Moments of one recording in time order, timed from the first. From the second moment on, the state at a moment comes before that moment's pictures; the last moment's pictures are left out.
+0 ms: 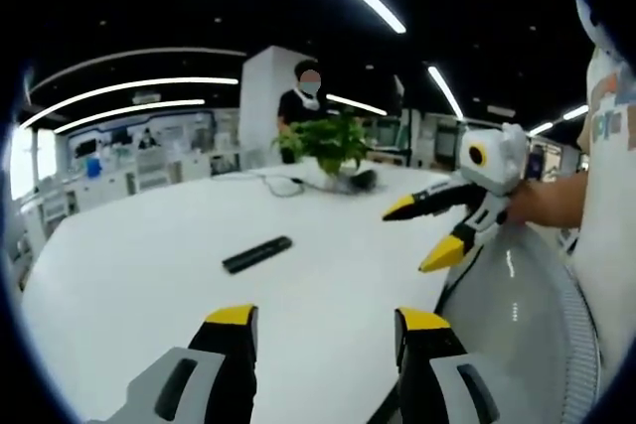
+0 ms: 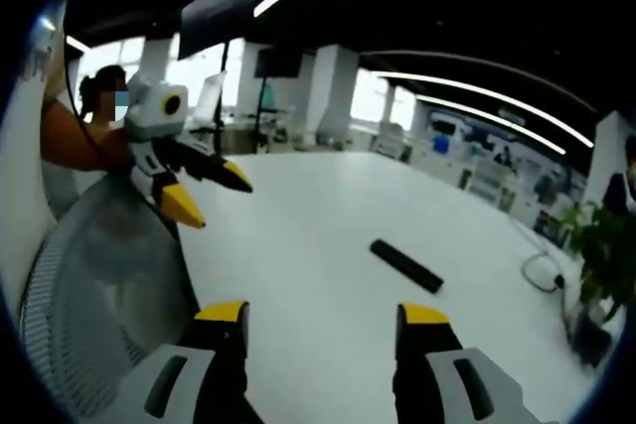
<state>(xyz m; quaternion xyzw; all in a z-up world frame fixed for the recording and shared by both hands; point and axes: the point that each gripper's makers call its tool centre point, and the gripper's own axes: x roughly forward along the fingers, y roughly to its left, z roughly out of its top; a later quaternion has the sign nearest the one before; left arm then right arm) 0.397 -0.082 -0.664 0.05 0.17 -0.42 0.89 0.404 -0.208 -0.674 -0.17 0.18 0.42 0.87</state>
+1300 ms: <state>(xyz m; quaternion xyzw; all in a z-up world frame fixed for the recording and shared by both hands) 0.398 -0.082 -0.666 0.06 0.17 -0.41 0.89 0.403 -0.209 -0.675 -0.17 0.18 0.42 0.87</state>
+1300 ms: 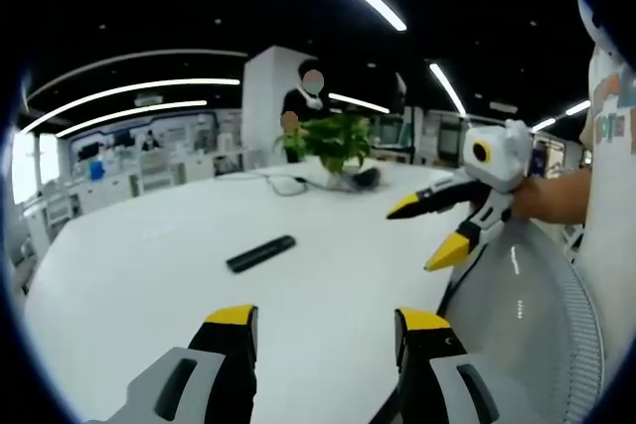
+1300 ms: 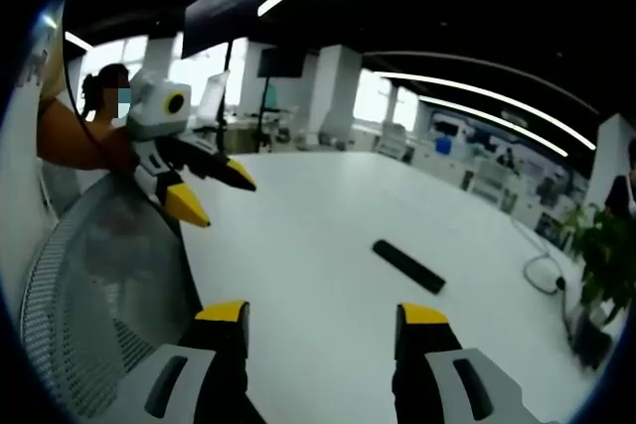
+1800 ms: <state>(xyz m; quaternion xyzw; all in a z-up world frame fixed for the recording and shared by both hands) 0.397 -0.084 -0.670 0.07 0.18 -0.42 0.89 0.402 -0.209 -0.675 -0.17 0.17 0.43 0.87</state>
